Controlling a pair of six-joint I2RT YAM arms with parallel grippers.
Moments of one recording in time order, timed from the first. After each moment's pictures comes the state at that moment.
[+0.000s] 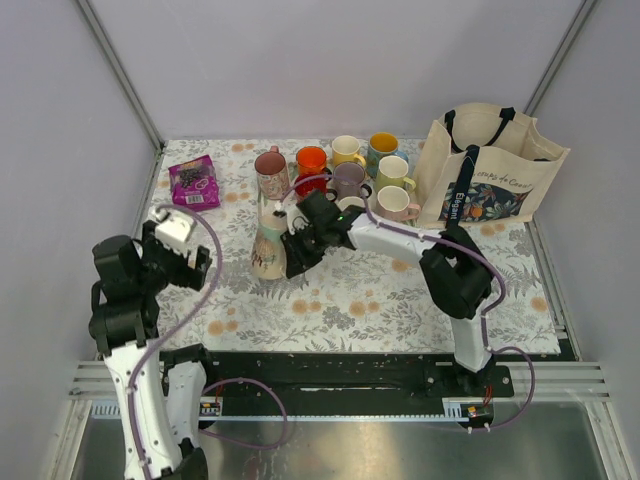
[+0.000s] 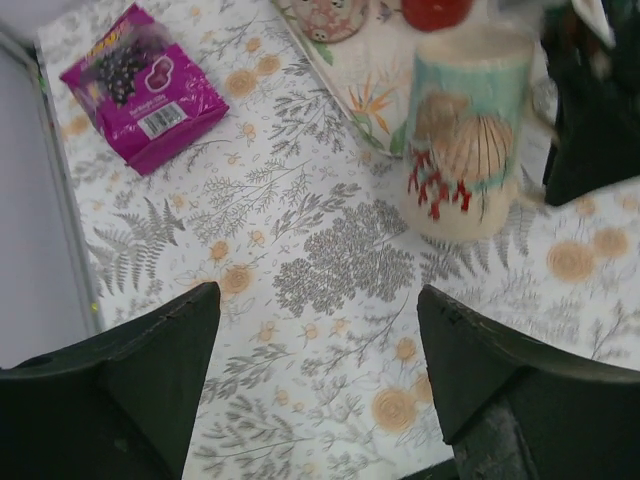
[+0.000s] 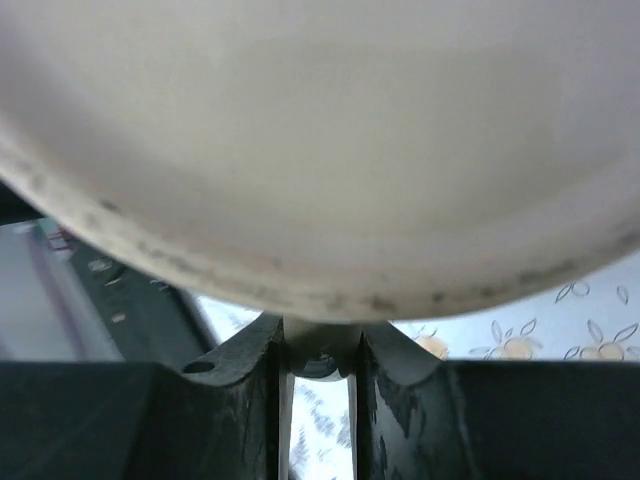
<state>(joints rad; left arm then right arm) 0.28 0.65 0.96 -0.84 0.51 0.36 0.88 2.01 1.50 -0.40 -0.42 0.21</state>
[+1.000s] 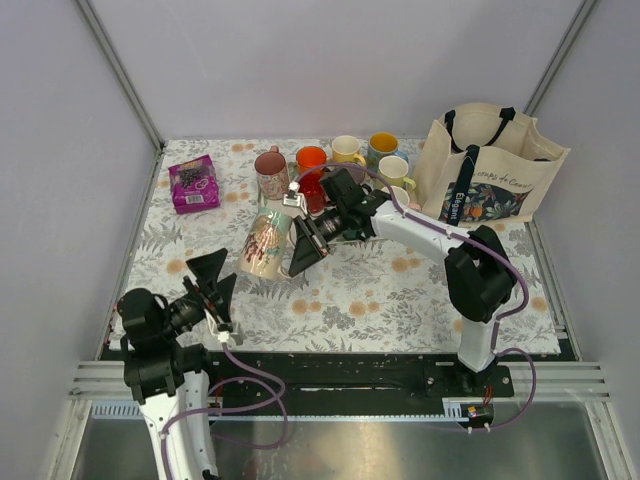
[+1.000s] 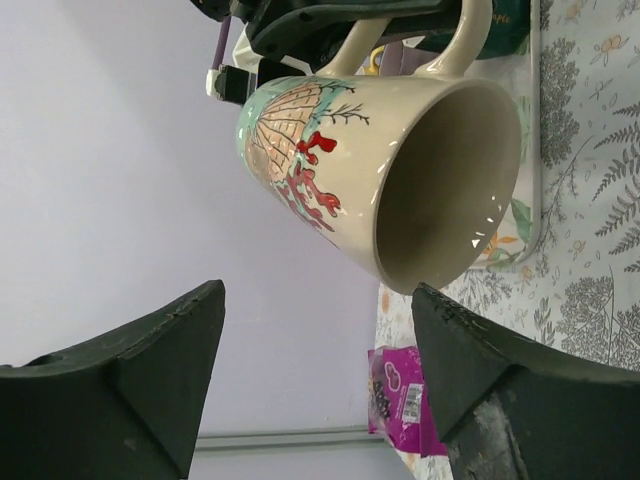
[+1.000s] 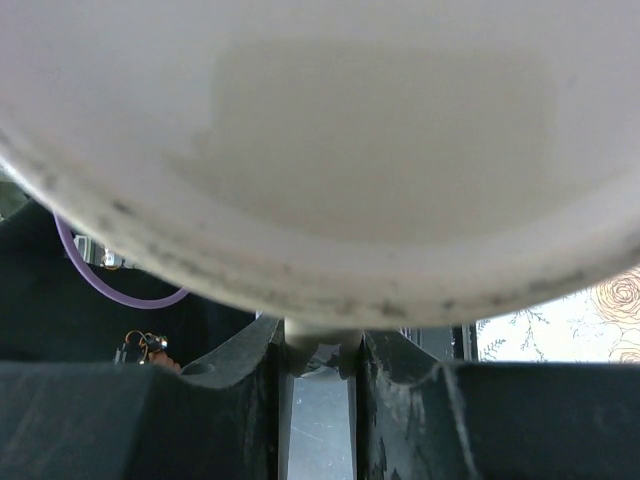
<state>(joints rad) 0.28 0.10 0.53 -0.64 1.12 1.57 0.73 1.89 1.49 -0.41 -1.22 0.35</state>
